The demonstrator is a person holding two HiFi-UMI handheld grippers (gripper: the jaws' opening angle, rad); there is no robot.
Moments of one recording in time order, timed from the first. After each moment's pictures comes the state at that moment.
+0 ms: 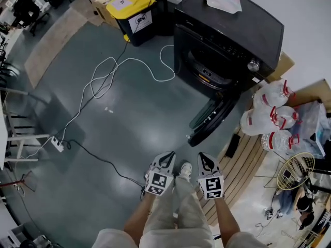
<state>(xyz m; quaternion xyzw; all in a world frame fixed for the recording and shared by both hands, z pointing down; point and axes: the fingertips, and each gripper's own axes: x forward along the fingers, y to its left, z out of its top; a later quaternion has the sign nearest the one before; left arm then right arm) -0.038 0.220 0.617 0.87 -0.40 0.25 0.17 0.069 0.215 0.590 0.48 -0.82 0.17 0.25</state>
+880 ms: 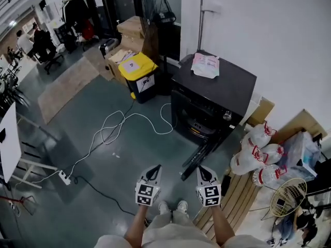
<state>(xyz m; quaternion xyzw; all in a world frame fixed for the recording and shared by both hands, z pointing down) -0.076 0.163 0.377 0.85 -0.49 0.16 0.12 0.099 0.163 0.385 0.52 -0.83 0.10 0.17</state>
